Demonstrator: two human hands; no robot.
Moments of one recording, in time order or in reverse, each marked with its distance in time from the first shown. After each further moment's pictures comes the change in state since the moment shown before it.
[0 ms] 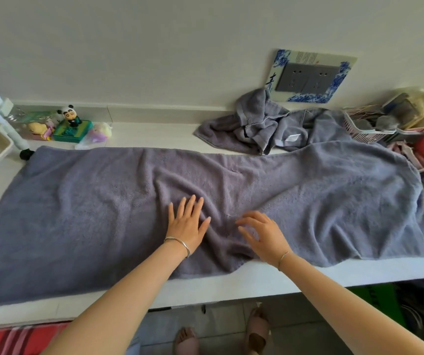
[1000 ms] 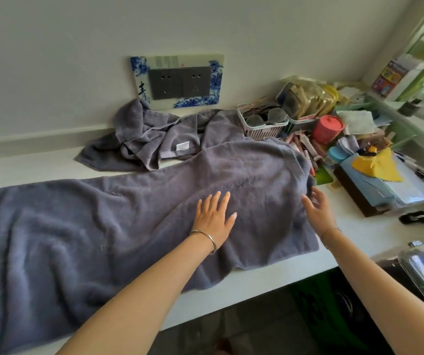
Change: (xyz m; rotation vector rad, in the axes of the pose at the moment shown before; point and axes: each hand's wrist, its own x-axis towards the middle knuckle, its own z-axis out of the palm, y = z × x) left_hand 0.095 0.340 0.025 -0.061 -0.056 0.291; right_hand -0.068 0.314 -0.225 0.563 0.439 0.806
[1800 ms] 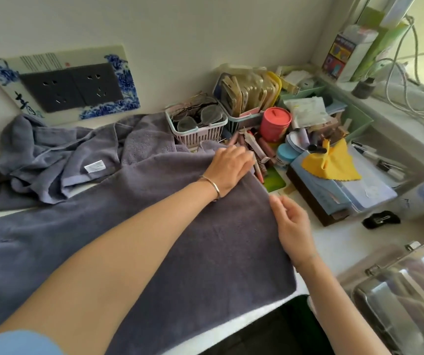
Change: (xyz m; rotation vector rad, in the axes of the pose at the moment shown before) left_hand 0.210 0.163 -0.009 0.003 0.342 0.614; right_hand 0.039 0.016 -0.060 0.286 -0.014 -0.234
